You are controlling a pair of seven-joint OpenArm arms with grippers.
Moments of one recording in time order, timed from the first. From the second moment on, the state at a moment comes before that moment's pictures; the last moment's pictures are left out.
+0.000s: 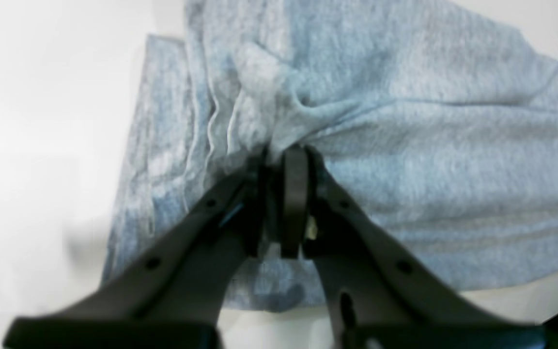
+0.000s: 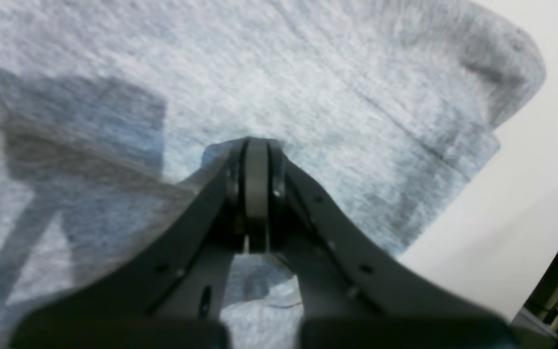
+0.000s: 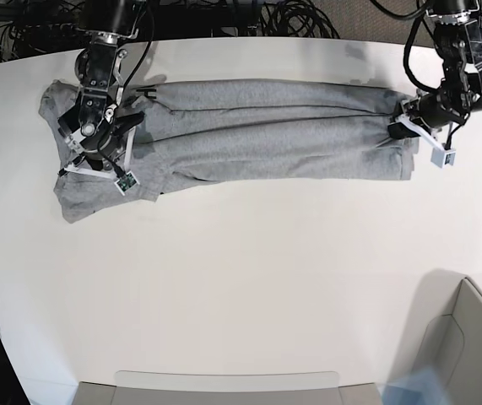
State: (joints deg) left arm 15.7 -23.2 -21.8 86.4 -44.6 -13.1 61.7; right arm -2.1 -0.2 14.4 95.6 -27.9 44.6 -53.4
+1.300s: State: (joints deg) left arm 14.3 -21.4 -30.4 106.3 -41.8 -12.7 72.9; right arm 3.4 1.2 17.7 90.3 -28.8 44.7 -53.3
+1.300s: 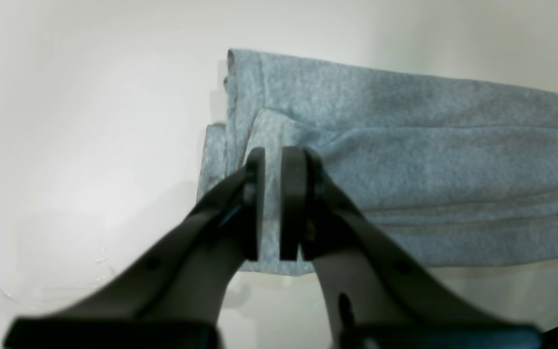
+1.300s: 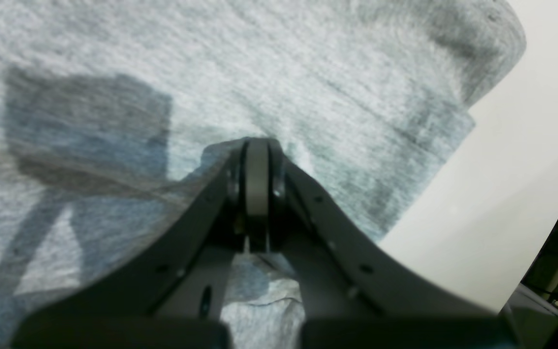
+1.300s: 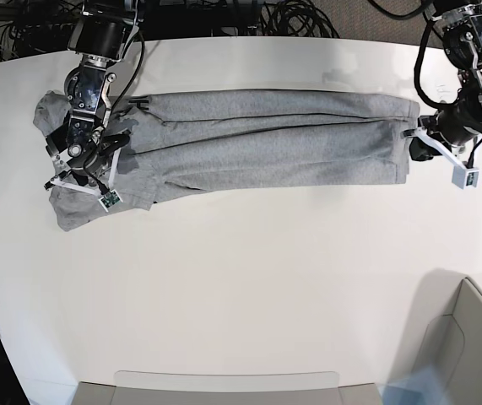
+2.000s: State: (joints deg) left arm 14.3 -21.2 -32.1 106.2 -41.9 -12.3 74.3; right arm 3.1 1.3 17.7 90.5 -28.8 44.7 -53.1
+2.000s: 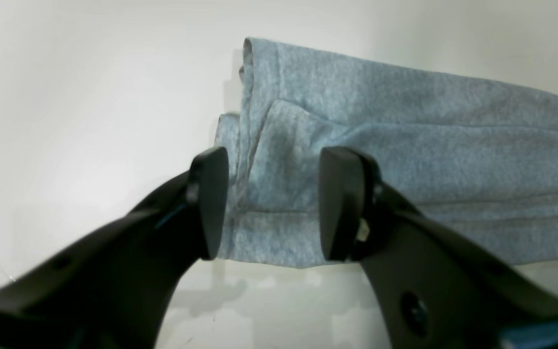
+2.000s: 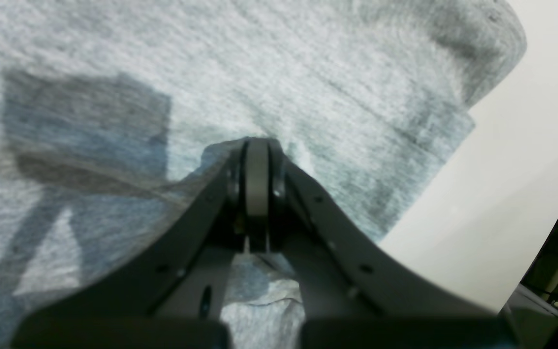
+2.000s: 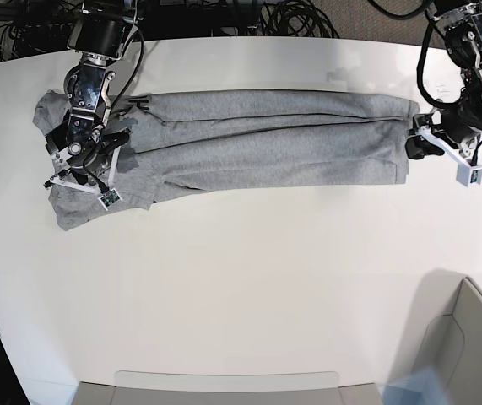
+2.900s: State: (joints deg) left arm 7.3 -21.6 -25.2 85.0 -35.2 -21.2 69.6; right arm 2.0 2.9 17.6 90.8 -28.3 44.7 -52.7
